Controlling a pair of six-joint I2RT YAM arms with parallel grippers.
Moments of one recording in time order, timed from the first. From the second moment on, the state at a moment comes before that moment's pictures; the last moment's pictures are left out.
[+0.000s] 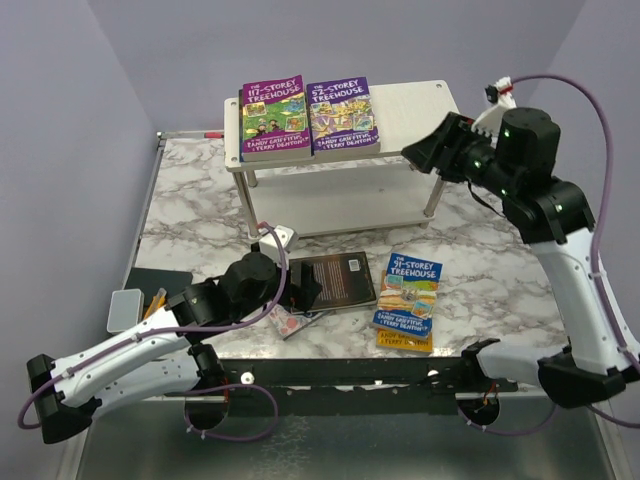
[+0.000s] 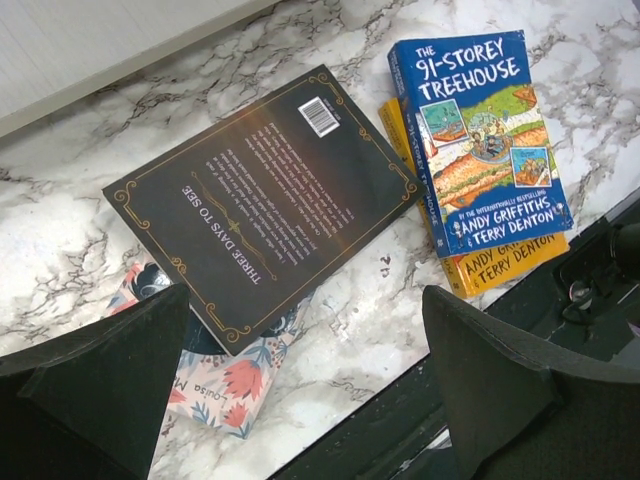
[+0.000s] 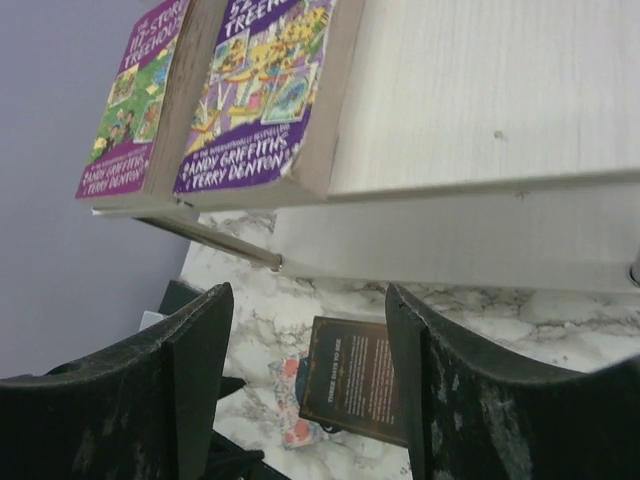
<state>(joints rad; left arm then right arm) -1.02 0.76 0.73 -0.46 -0.25 -0.47 0.39 1.28 1.74 -0.74 -0.14 0.55</state>
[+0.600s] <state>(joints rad) -1.02 0.95 0.70 -0.27 -0.07 -0.57 0.39 0.68 0.94 -0.75 -0.05 0.66</state>
